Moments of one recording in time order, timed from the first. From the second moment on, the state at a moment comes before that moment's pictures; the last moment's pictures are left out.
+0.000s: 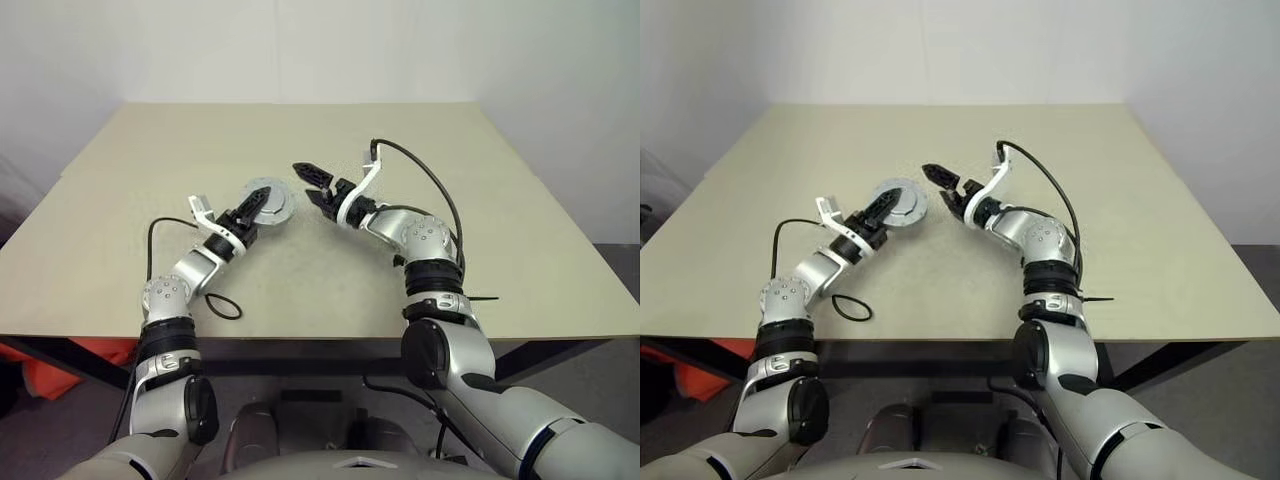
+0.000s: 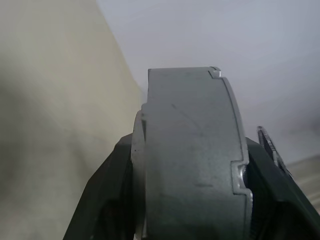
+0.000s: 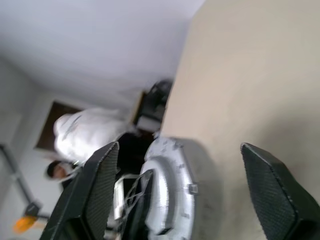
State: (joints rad) left arm -0.54 0.09 0.51 0.38 -1.12 0.81 -0.32; right arm -0.91 0.07 -0.45 0.60 0.78 0.88 0.25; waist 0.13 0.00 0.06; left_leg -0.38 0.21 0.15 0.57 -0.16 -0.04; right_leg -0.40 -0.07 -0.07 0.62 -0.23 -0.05
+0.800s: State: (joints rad) left arm -0.54 0.19 0.74 0.60 -1.04 0.51 -0.12; right arm -0.91 0.06 -0.42 0.65 0.75 0.83 0.26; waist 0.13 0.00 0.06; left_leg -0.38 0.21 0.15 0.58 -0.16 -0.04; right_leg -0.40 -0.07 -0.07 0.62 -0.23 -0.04
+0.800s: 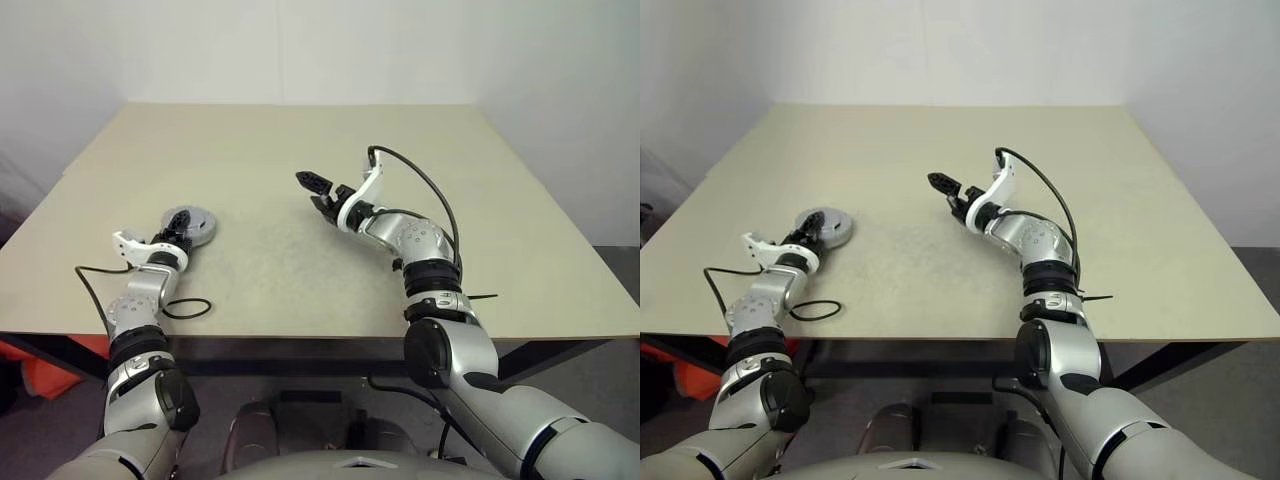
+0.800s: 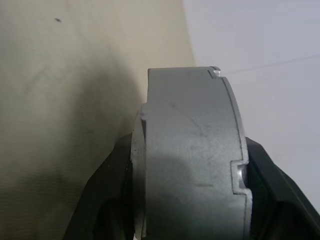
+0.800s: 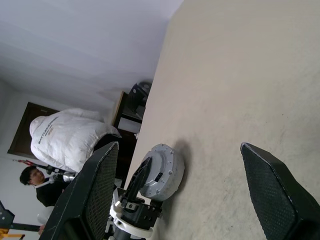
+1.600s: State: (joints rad) left arm -0.55 0.32 0.76 0.63 -0.91 0.33 0.07; right arm -0.95 0.06 -0.42 0.79 0.73 0.81 0.27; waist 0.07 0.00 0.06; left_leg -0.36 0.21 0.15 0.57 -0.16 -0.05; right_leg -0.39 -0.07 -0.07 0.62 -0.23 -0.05
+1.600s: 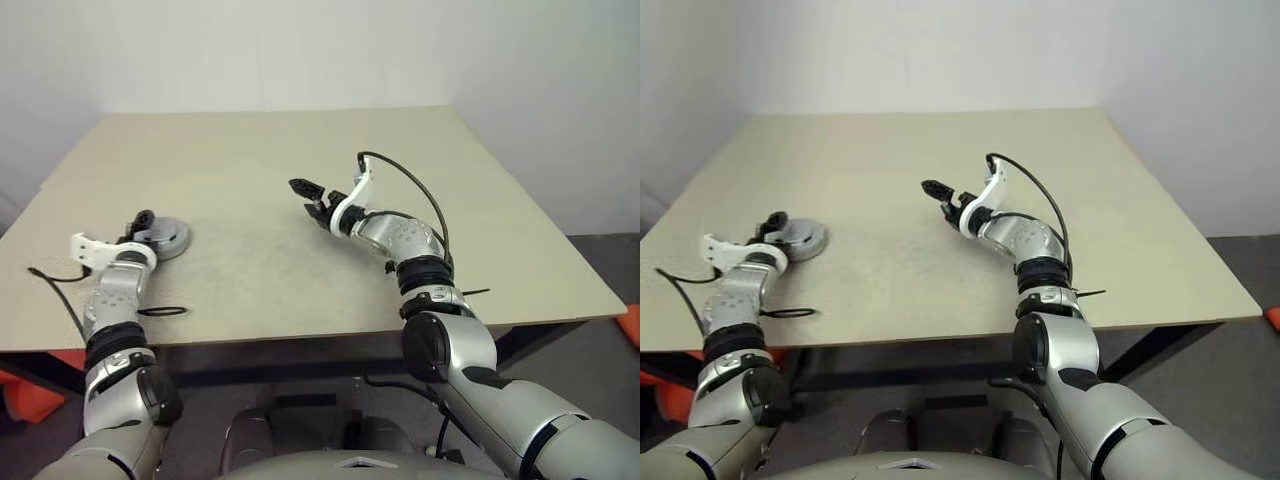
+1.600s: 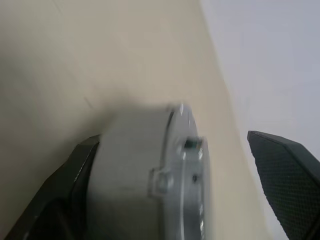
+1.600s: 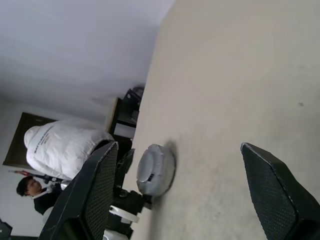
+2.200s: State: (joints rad) left arm -0.51 0.38 0.41 0.33 -0.59 0.09 -0.28; right arm -0.88 -0.10 -0.11 0.68 0.41 0.44 0.60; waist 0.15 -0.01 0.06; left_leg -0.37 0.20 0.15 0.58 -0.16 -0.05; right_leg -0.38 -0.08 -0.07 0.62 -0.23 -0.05
